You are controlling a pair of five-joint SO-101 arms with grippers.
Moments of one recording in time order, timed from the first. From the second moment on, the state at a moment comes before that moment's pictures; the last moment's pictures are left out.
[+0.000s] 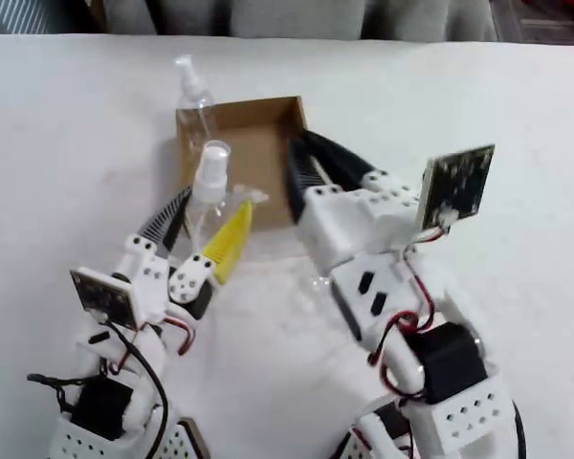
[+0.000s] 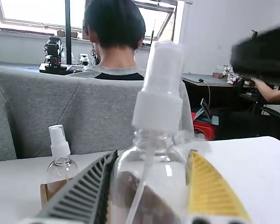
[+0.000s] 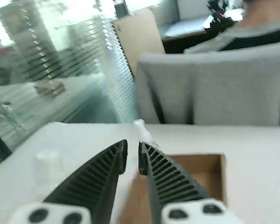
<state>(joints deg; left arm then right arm) 16.0 -103.7 84.0 26.0 7.1 -25.8 -61.9 34.7 43.5 -16.4</state>
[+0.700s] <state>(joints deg) 9.0 -96.2 84.7 11.4 0.7 -15.3 -62.1 77.9 26.6 -16.4</state>
